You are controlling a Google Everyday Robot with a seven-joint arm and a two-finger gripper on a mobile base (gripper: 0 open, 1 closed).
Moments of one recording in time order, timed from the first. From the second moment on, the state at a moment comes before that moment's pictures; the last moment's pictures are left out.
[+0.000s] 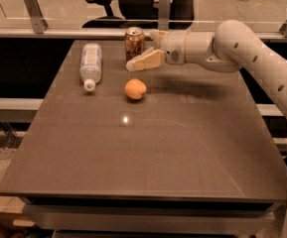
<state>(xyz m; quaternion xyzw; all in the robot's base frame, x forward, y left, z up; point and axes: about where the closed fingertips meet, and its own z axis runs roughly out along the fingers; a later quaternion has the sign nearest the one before) 0.712 0.002 0.896 -0.44 0.63 0.35 0.54</state>
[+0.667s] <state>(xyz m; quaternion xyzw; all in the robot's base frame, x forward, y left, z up) 0.734 0.009 0.890 -0.43 0.61 0.37 0.55</state>
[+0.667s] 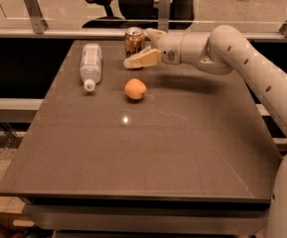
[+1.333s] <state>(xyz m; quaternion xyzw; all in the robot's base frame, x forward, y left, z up) 0.754 0.028 0.888 -0.43 0.60 0.39 0.55</state>
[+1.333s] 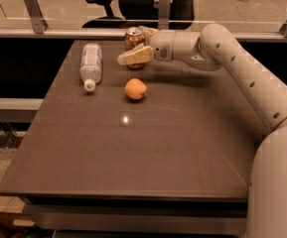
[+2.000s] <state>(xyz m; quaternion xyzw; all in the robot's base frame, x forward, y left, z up) 0.755 0.043 0.885 -0.44 0.59 0.40 0.55</state>
